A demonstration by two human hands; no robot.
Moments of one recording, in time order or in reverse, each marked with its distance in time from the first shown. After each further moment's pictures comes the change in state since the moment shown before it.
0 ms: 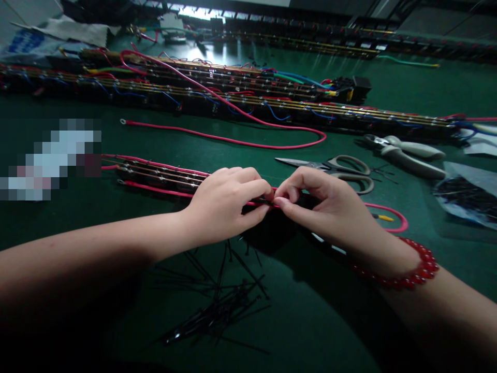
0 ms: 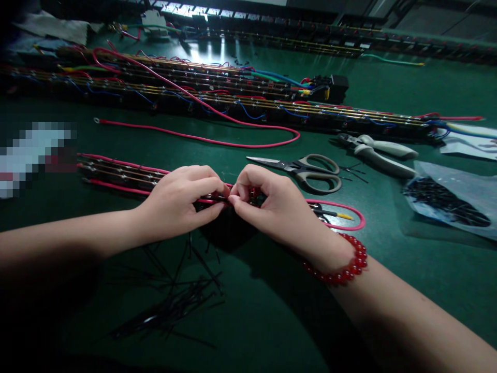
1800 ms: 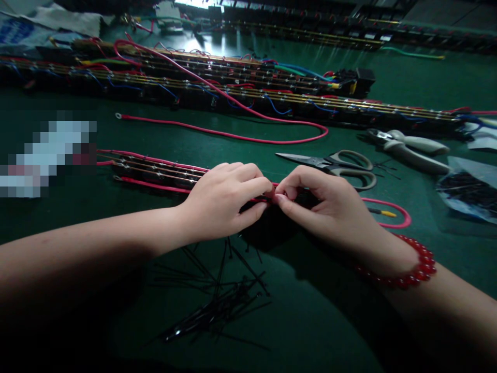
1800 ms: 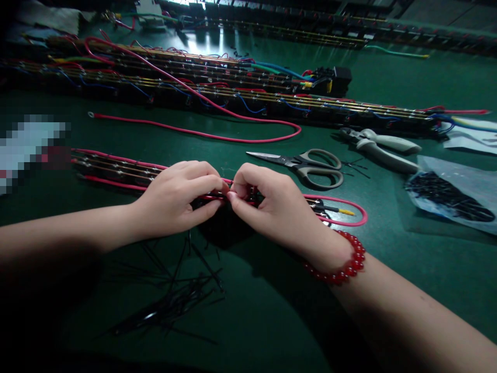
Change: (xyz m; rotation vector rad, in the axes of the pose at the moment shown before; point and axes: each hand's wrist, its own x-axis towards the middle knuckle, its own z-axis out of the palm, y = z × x) left_hand -0.004 -0.006 0.001 0.092 0.042 0.145; right_hand -0.003 0.001 0.002 -0.175 -0.008 -0.095
